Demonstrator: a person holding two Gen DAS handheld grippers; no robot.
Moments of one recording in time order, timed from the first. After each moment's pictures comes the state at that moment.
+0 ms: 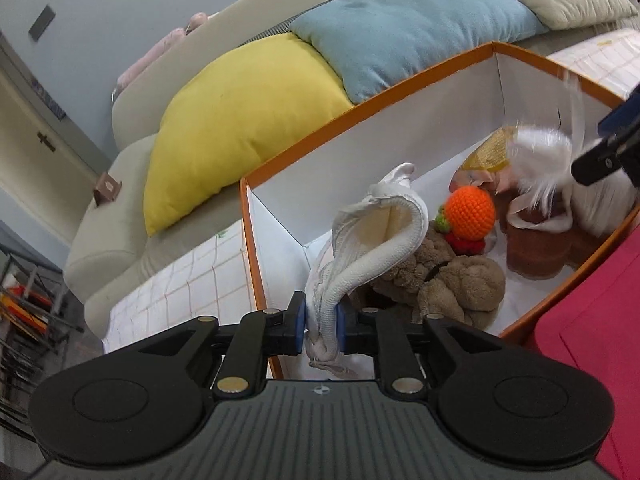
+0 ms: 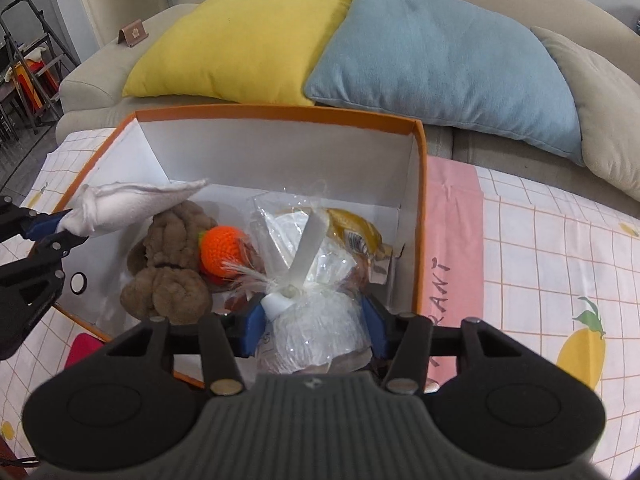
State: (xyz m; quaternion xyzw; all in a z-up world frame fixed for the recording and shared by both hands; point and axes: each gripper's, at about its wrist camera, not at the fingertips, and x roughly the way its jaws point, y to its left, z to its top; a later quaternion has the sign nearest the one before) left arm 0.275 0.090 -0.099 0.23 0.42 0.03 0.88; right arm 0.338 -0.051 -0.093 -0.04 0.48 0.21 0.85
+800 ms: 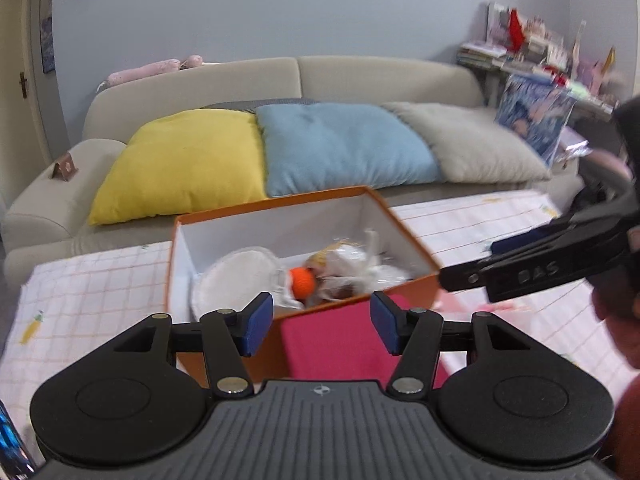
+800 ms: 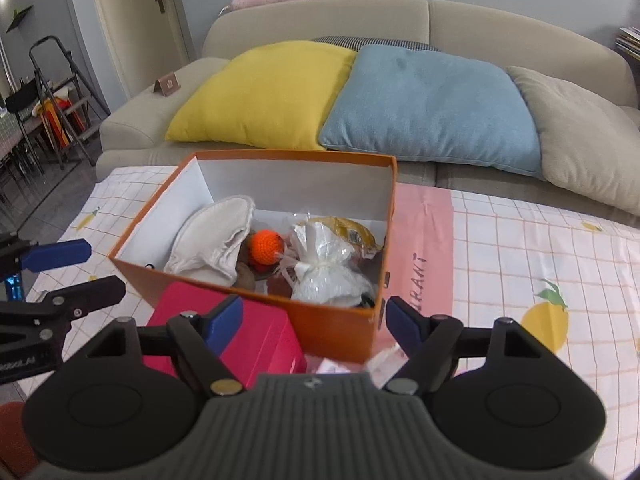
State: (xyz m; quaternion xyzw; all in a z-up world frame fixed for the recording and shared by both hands) left arm 0.142 0.043 -0.005 0.02 0.32 -0.07 0.95; right arm 0.228 -0.118 -0.019 0.00 0.41 0.23 0.88
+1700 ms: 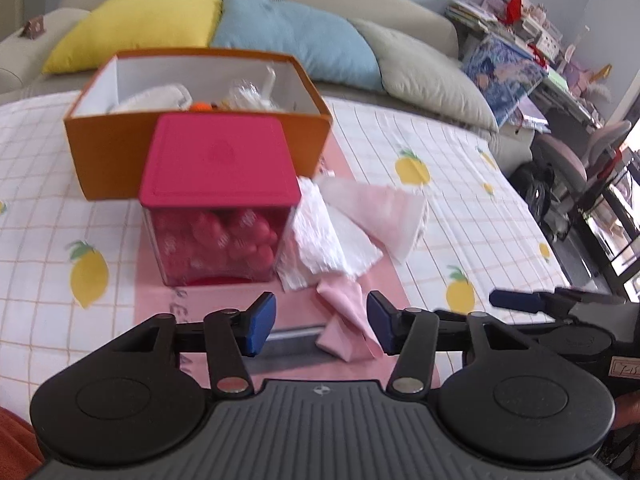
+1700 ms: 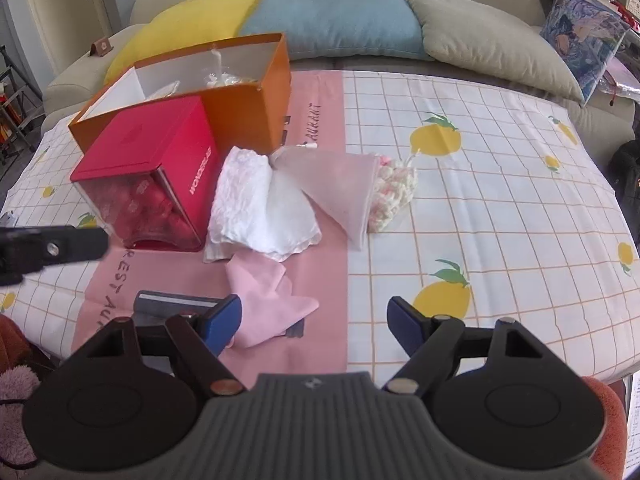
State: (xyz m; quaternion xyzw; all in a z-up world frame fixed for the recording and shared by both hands) left arm 0.076 -0.013 -0.076 -0.09 0.44 -0.12 0.88; right arm 0.073 -0.201 -0.085 -0.01 0.46 0.12 0.88
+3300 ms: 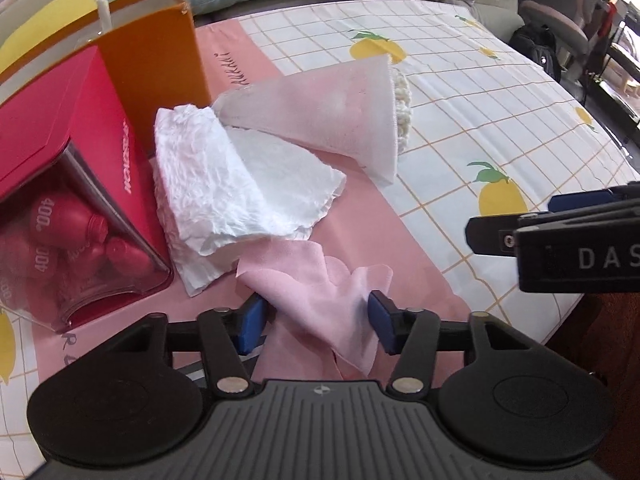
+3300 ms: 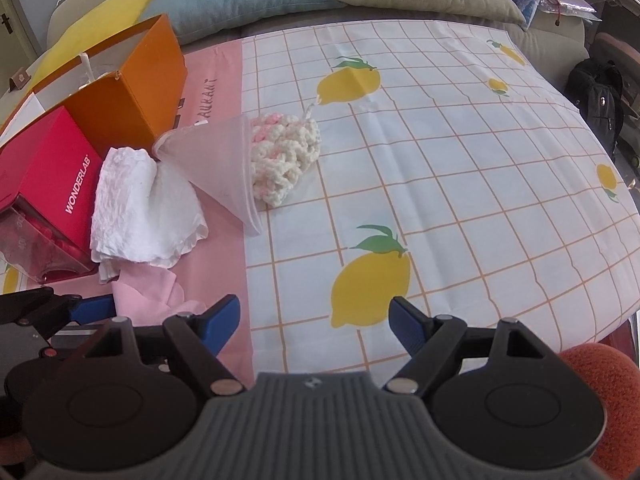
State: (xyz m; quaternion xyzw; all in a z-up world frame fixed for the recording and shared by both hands) left arm 0.126 -0.114 -0.173 0.08 0.50 -0.15 0.85; right arm 0.115 -0.256 -0.140 0.06 0.51 0.03 0.86
